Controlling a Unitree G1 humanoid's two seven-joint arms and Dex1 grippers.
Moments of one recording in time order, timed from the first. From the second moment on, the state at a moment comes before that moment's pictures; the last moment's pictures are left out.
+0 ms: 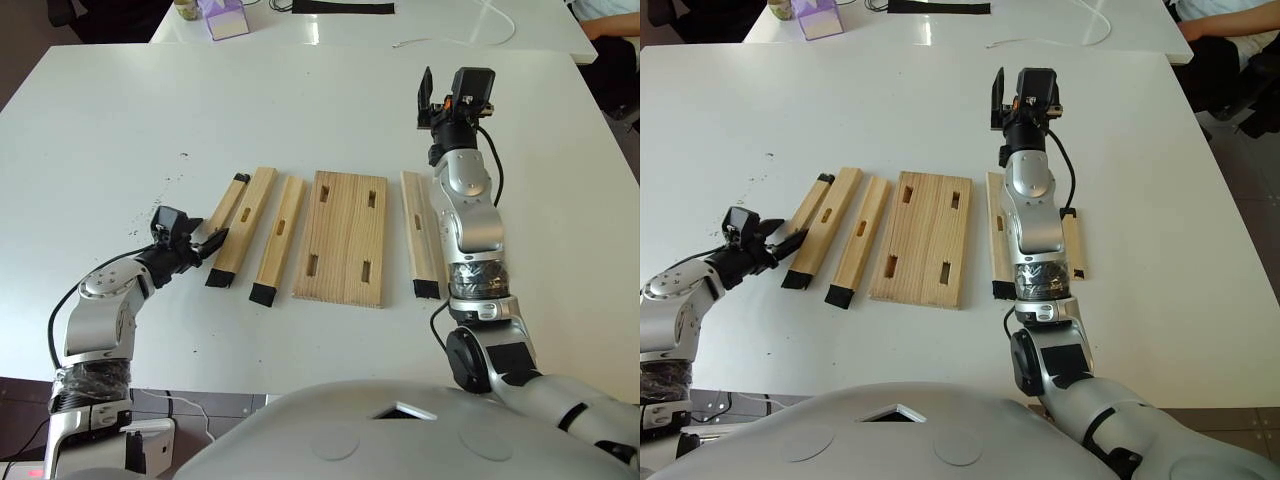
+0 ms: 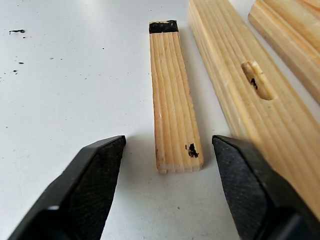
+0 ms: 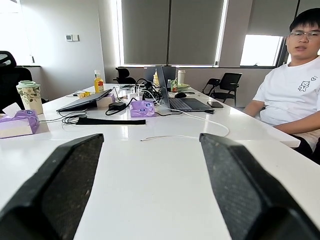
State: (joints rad) left arm 0.12 0.58 0.23 0.01 -0.29 0.43 -0.65; right arm -0.45 0.04 -0.01 0.10 -0.05 0.19 -0.17
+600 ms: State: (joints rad) left arm 0.07 0.58 0.22 -0.05 -0.33 0.43 -0.65; right arm -0.48 0.03 -0.08 0.10 0.08 0.31 -0.06
